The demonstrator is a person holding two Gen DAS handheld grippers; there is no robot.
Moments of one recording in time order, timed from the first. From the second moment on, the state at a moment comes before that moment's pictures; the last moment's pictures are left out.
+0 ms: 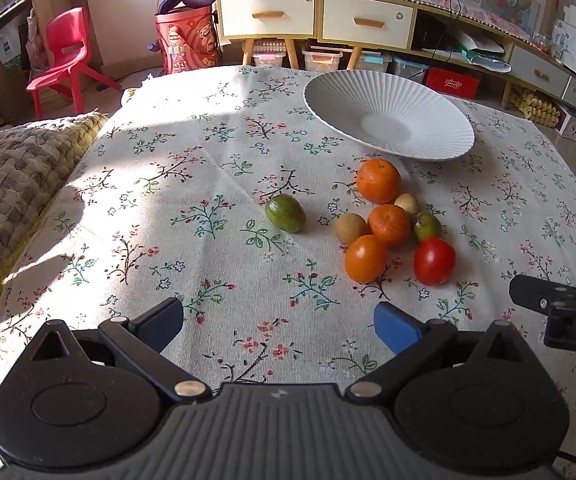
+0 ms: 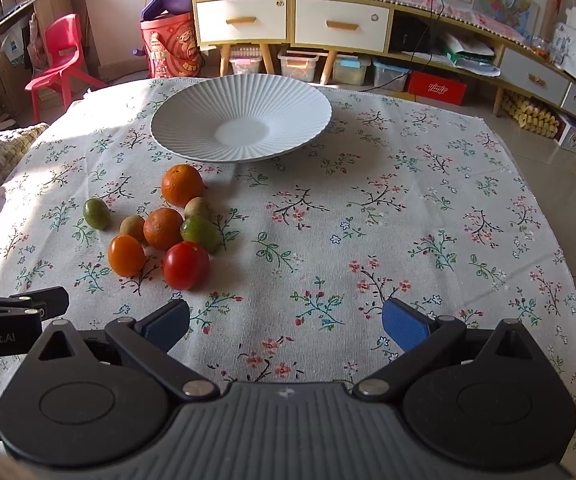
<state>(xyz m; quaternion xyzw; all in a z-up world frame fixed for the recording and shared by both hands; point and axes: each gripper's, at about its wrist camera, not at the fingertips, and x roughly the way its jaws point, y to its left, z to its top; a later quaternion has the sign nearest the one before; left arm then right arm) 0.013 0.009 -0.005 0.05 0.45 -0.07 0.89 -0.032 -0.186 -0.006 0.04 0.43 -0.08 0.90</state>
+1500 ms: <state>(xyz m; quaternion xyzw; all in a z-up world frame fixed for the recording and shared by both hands) 0.042 0.002 -0.039 0.02 0.42 -0.20 0.88 -0.007 -0.175 -0.041 0.07 0.41 0.05 0.91</state>
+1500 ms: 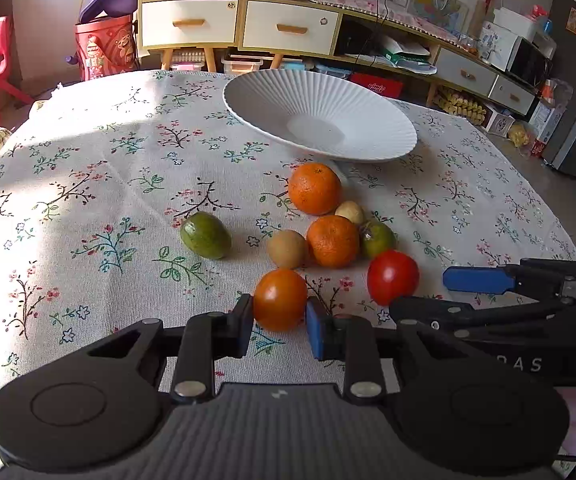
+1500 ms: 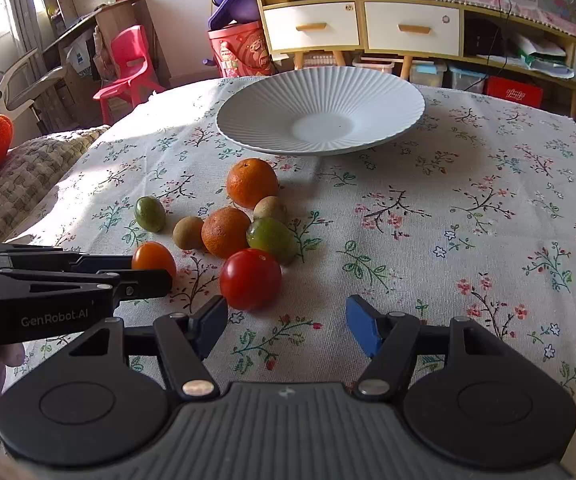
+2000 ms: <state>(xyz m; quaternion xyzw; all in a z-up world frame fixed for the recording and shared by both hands) 0.042 0.022 -0.033 0.02 0.43 -0.16 0.89 0.010 -0.151 -0.042 0.05 0.41 0.06 0.91</state>
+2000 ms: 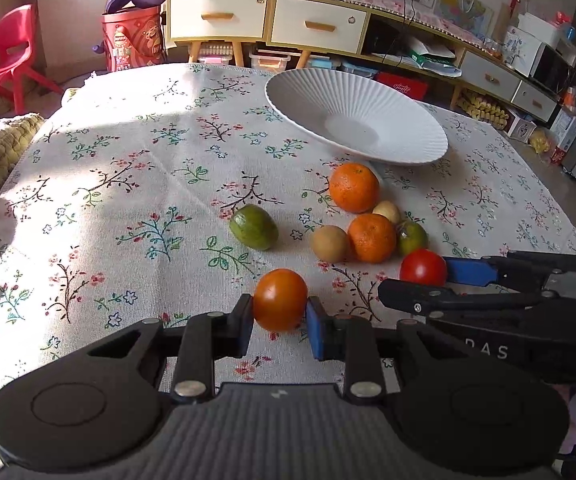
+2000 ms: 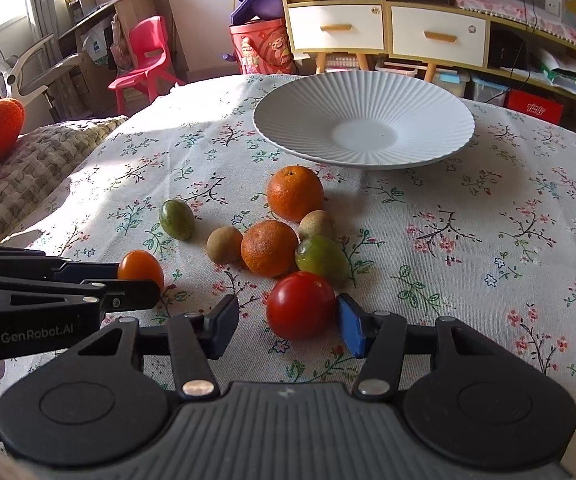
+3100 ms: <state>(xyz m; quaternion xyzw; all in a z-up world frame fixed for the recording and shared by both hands) 0.078 -0.012 0.006 0.01 0.38 -0.19 0.90 0.034 -0.190 -0.001 0.09 0.37 0.04 0.92</state>
